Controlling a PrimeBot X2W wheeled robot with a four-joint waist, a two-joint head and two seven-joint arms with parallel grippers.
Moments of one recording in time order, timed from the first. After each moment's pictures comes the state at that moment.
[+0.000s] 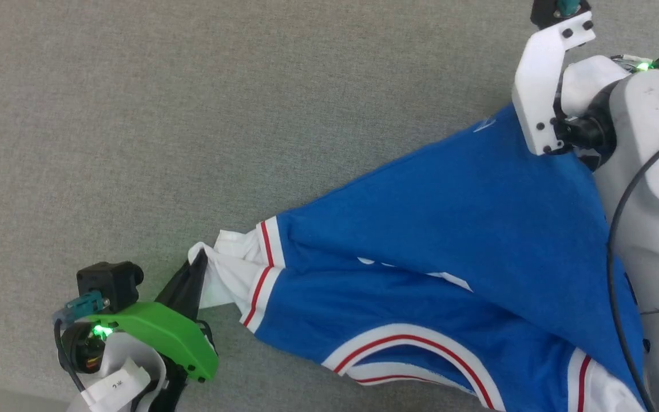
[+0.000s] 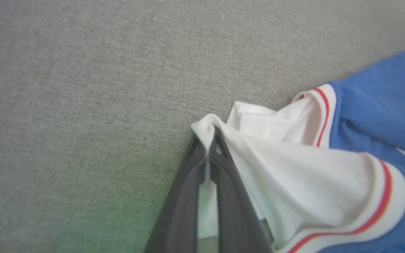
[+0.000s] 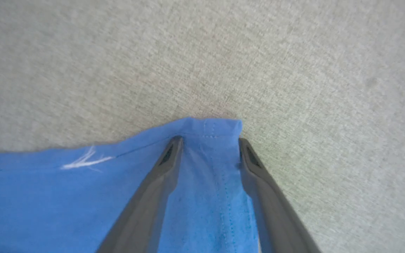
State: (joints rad) left arm -0.04 0.31 -0.22 -0.15 -0.57 0.10 0.20; right arm -0.97 -0.18 0.20 0.56 0.10 0.13 1.07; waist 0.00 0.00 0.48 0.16
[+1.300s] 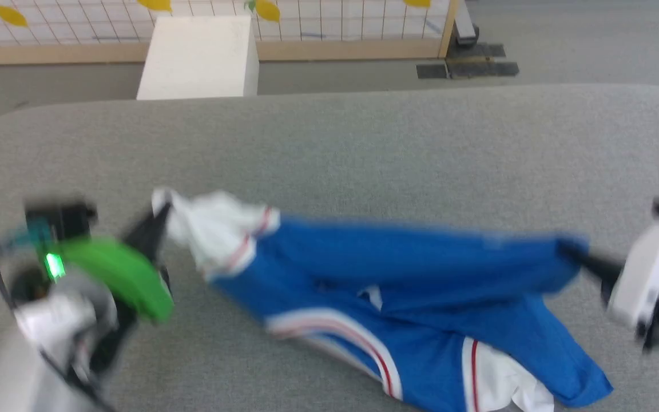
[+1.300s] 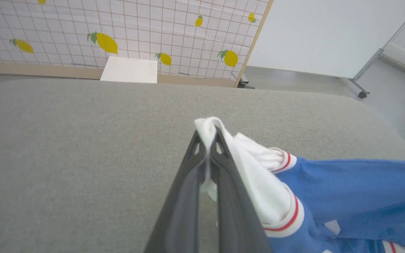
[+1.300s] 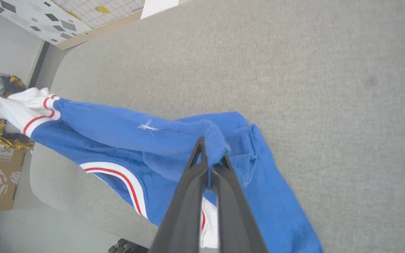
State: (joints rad) left arm -0.17 0.40 -0.17 -0.11 -0.67 0.03 0.29; right arm -0.17 -0.06 -0.28 -0.26 0.57 0.13 1.18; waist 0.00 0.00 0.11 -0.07
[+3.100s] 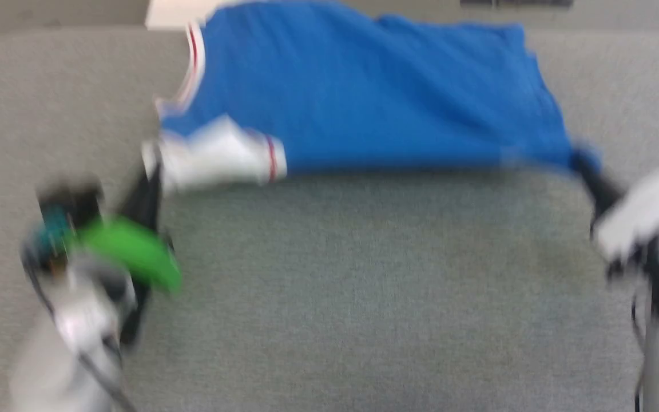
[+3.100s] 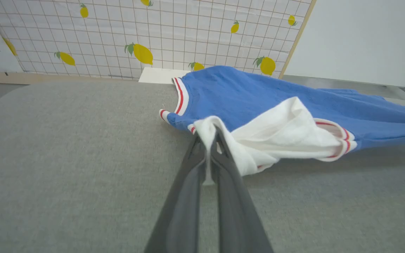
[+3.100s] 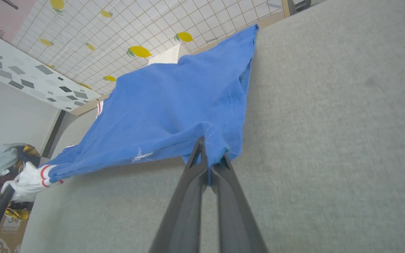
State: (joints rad) left arm -0.46 0.41 -0.32 0.36 -0.60 -0.04 -0.17; right arm -0.42 -0.08 -0.27 0.13 0.58 0.13 0.63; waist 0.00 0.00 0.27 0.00
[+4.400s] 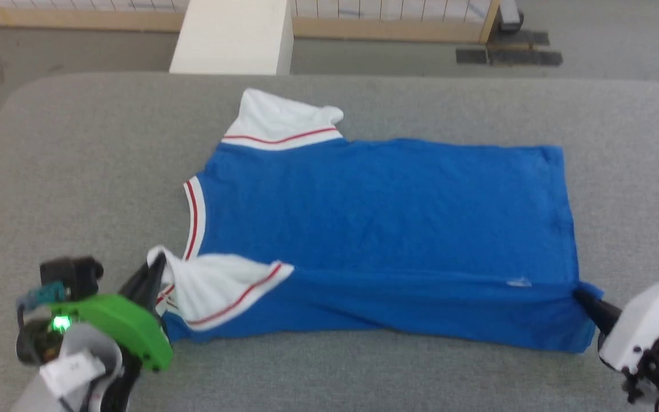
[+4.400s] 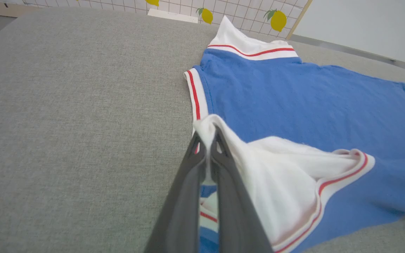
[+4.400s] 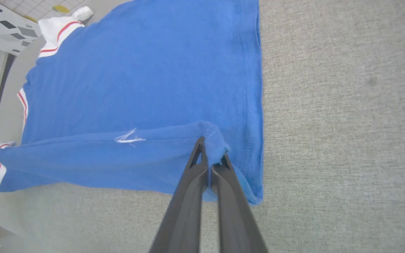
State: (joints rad) left arm -0.12 0.50 -0.30 0.05 -0.73 0.09 0.09; right arm -0.04 -0.05 -0.31 -0.12 0.48 0.13 0.87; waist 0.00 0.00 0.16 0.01
